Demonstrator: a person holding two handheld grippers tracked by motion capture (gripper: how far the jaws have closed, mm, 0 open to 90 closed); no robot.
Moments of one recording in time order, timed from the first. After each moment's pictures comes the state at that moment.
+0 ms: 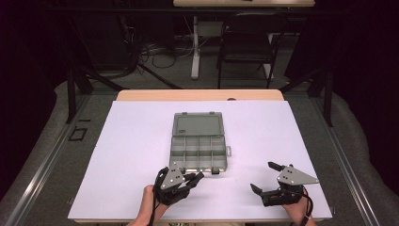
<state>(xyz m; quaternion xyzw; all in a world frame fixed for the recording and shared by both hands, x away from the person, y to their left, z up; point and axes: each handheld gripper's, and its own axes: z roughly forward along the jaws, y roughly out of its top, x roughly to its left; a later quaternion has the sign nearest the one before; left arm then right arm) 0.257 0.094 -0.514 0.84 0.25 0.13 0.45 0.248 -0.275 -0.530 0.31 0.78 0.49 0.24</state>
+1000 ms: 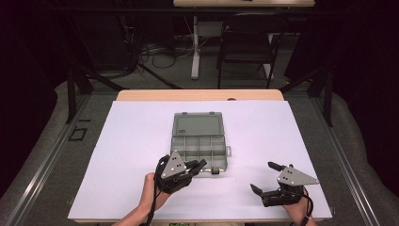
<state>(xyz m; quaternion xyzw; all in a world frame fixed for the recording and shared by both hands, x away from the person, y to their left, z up) 0.273 0.089 -0.481 0.84 0.23 0.16 0.47 0.246 -0.274 -0.529 0.31 0.78 0.49 0.24</state>
